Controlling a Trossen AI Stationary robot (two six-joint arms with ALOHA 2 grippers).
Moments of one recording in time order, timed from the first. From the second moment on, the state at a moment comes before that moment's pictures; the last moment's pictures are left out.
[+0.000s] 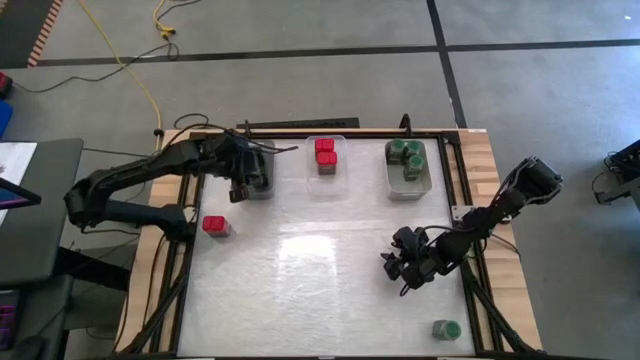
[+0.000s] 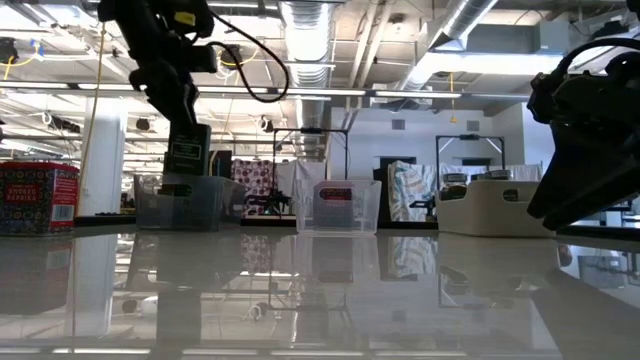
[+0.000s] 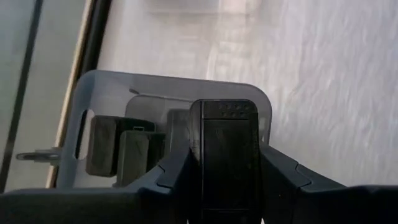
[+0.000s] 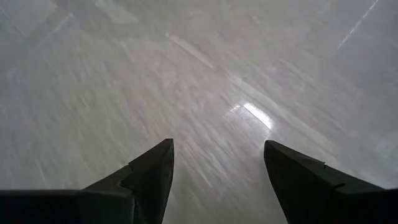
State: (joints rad) left arm 0.51 1.11 0.96 -0.82 -0.06 0.40; right arm 0.62 1.39 0.55 -0.34 0.62 1.35
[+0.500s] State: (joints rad) left arm 0.56 1.18 0.96 -0.79 0.04 0.45; right arm 0.62 1.39 0.55 -0.34 0.62 1.35
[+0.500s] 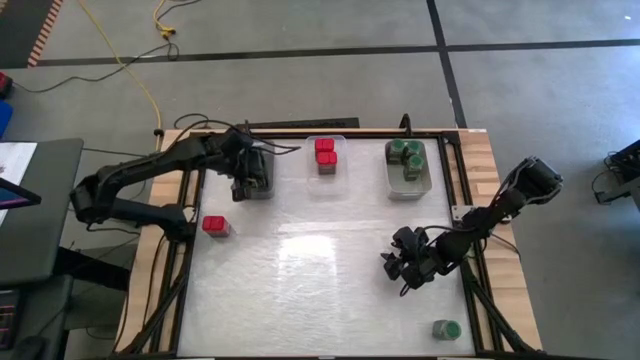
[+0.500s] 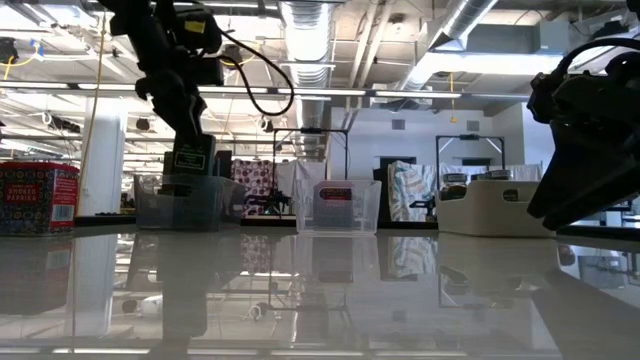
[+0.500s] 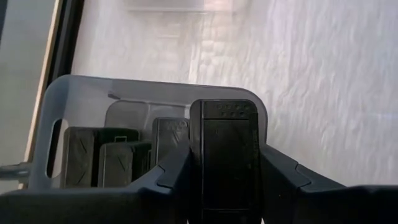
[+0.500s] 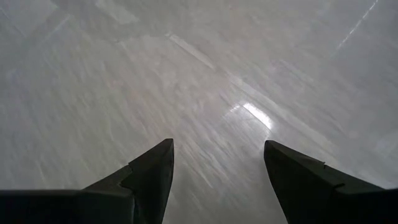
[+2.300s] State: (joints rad) left arm 0.68 1.16 0.68 -0.52 0.18 0.52; right arm 0.62 1.39 0.55 -0.34 0.62 1.35
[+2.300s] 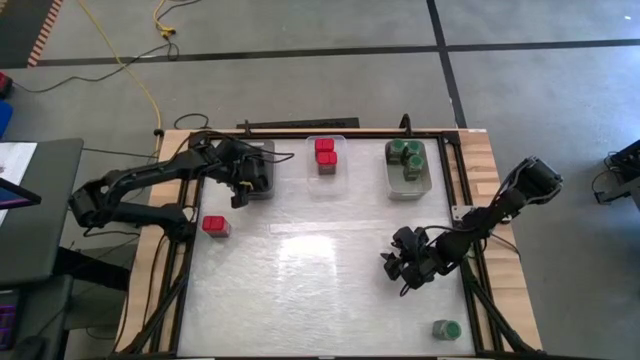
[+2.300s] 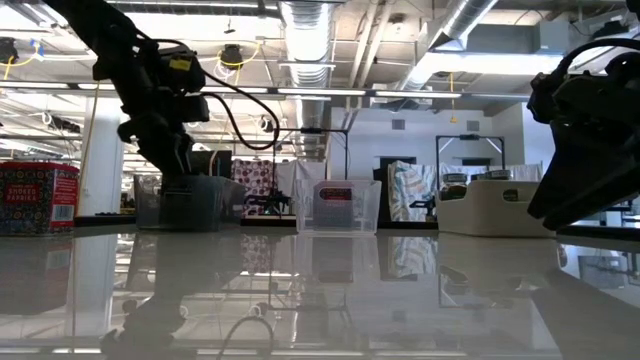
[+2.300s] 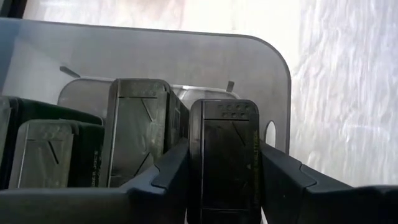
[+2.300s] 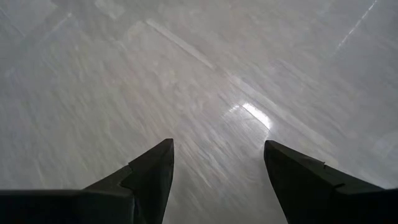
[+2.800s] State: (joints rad) left arm 0.68 1.16 0.68 -0.52 0.14 0.49; right arm 0.62 1.39 0.55 -0.34 0.62 1.35
